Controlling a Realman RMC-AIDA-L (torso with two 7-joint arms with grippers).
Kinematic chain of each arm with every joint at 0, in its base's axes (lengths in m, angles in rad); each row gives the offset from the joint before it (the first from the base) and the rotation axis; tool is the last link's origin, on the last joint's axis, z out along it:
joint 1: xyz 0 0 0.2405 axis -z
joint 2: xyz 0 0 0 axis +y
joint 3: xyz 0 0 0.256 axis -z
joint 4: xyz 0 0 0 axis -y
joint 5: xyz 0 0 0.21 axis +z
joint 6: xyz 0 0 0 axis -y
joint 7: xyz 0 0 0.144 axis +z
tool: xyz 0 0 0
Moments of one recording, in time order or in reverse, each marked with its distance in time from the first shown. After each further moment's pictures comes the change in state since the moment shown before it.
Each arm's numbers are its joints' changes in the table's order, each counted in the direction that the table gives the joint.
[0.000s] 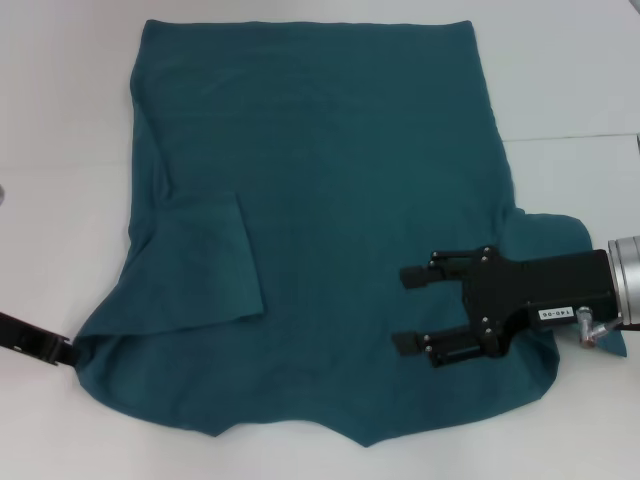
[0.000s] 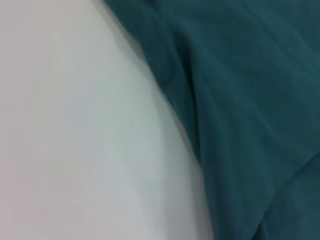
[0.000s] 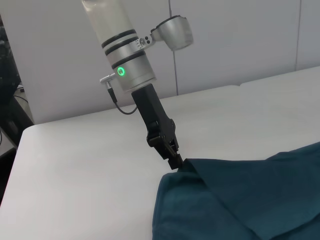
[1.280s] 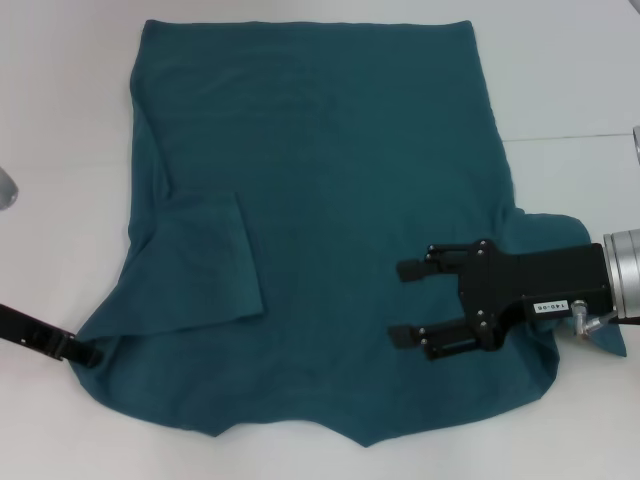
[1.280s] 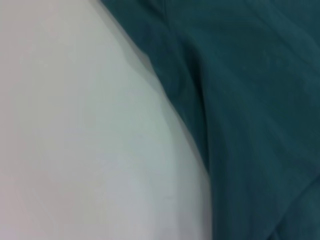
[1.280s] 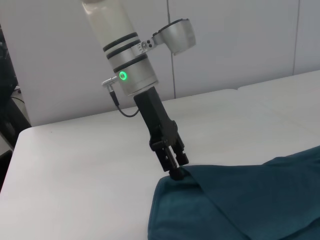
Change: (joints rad) left arm 0.002 -0.020 -0.043 -0.025 0.029 0.044 -0.018; right arm -0.009 0.001 0.000 -0.002 0.004 -0.012 -0.001
